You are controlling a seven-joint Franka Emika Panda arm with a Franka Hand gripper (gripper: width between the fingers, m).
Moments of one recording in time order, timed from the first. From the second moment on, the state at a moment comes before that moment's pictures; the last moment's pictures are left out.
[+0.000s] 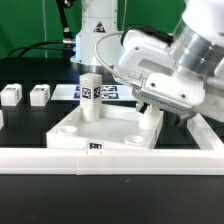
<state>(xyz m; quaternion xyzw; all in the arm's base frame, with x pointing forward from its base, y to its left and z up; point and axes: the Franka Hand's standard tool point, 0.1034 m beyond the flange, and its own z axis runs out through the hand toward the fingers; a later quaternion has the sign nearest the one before) 0.566 0.081 0.034 -0.06 -0.97 0.18 0.16</state>
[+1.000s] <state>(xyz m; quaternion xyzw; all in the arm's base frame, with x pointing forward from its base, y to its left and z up) 0.554 0.091 0.034 -0.09 -0.94 0.27 0.20</state>
